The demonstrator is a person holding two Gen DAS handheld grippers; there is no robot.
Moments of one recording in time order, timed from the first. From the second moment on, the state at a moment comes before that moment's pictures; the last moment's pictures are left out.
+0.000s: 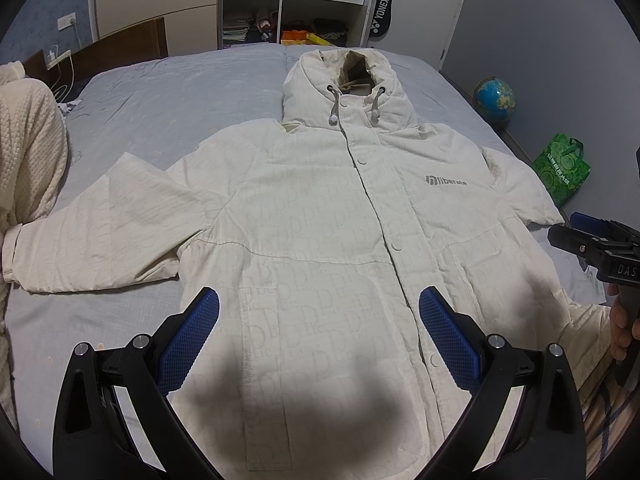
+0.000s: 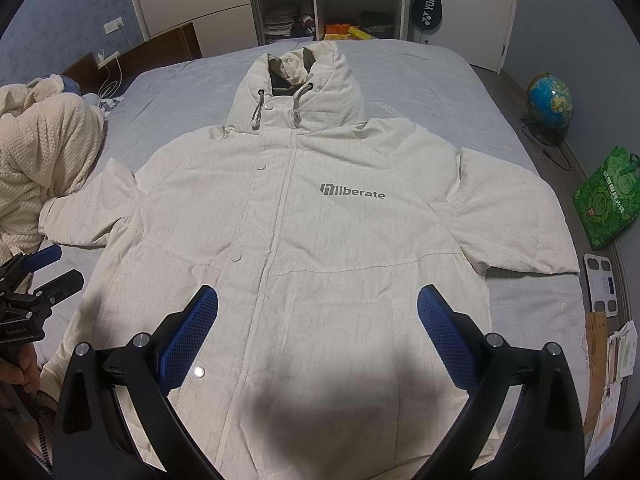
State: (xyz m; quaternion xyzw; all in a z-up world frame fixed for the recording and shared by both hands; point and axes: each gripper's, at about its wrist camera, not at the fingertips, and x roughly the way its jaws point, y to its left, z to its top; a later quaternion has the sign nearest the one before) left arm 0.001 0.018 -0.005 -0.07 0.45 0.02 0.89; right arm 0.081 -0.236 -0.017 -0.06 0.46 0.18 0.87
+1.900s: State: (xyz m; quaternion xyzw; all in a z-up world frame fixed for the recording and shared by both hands) left arm 0.095 0.028 -0.043 -0.10 0.47 0.02 0.87; right arm 0.260 -0.605 -0.169 0.43 0.44 -0.04 0.79
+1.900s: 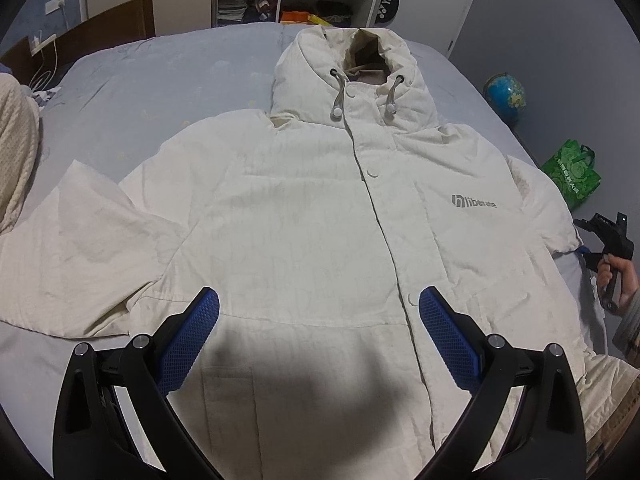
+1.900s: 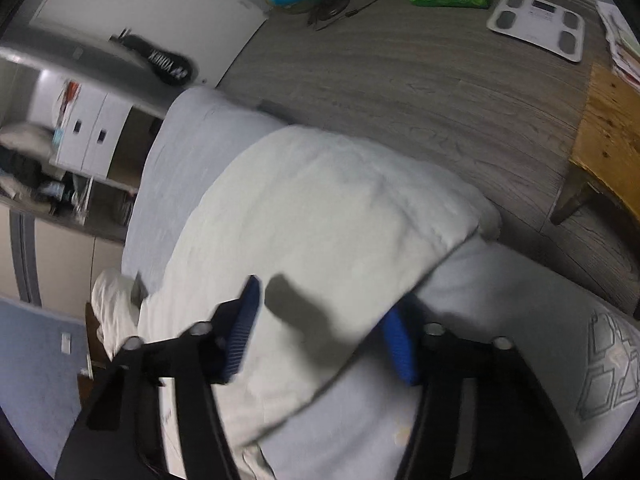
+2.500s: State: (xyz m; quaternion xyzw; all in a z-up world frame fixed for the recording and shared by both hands) left arm 0.099 0.033 -0.030 -0.10 0.45 0.02 0.89; right arm 0.249 -0.580 -0.087 0.43 0.34 0.02 0.83
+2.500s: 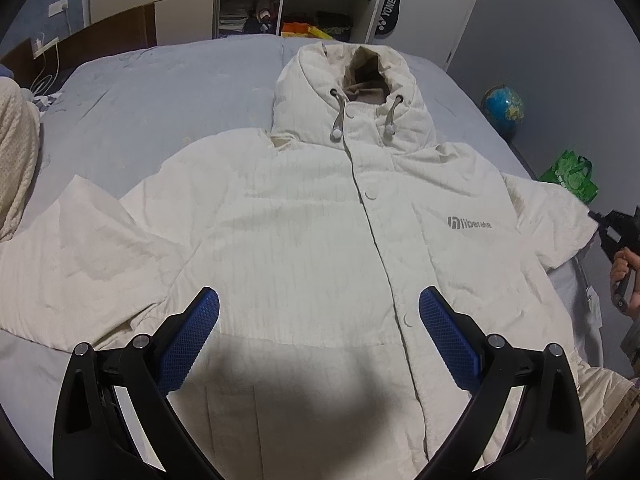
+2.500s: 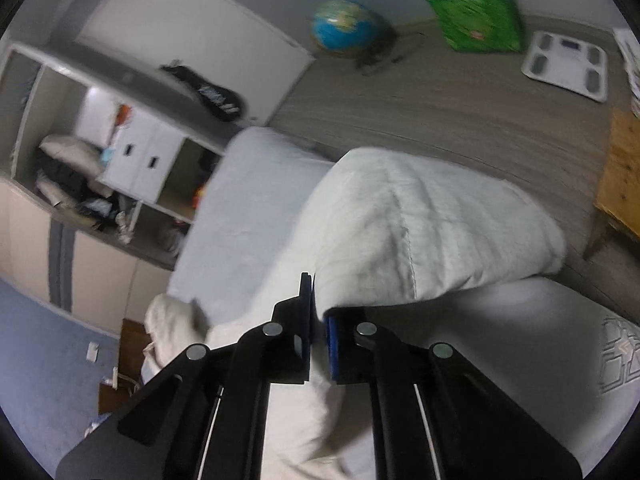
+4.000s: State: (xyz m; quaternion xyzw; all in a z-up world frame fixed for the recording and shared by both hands) left arm 0.102 0.056 -0.030 -0.13 0.47 0.06 0.87; right arm 0.184 -0.215 -0.104 -0.04 0.57 0.29 0.77
